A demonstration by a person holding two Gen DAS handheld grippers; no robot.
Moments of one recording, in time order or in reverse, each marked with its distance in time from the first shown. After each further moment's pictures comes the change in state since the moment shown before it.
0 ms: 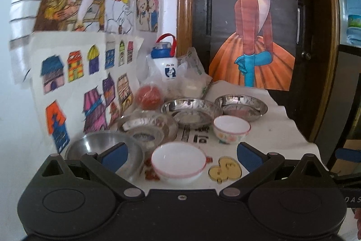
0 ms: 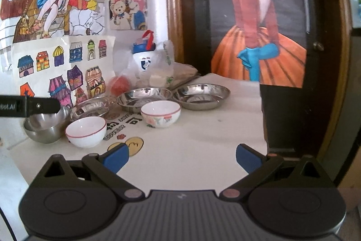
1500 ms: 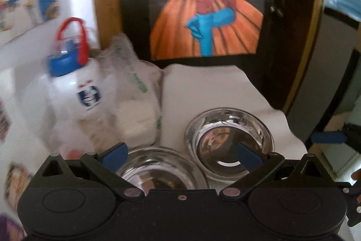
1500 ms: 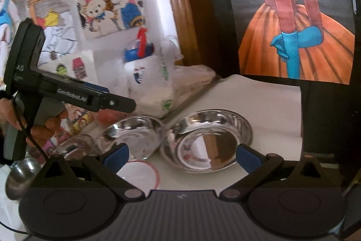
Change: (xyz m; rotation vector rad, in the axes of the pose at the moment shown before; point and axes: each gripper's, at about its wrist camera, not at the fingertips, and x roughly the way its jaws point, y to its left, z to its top) left arm 0.291 -0.036 0.158 0.218 0.308 -0.324; right arm 0.183 -0.097 0.120 0.064 0.142 0.199
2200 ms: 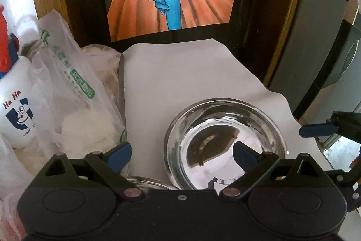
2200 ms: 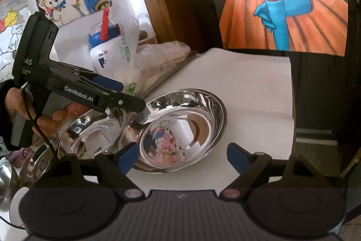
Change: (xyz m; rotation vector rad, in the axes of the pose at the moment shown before) left arm 0.107 0.006 0.025 0.092 0.127 -0.166; right arm 0.052 -0.050 -0.003 0.096 0.115 -0.026
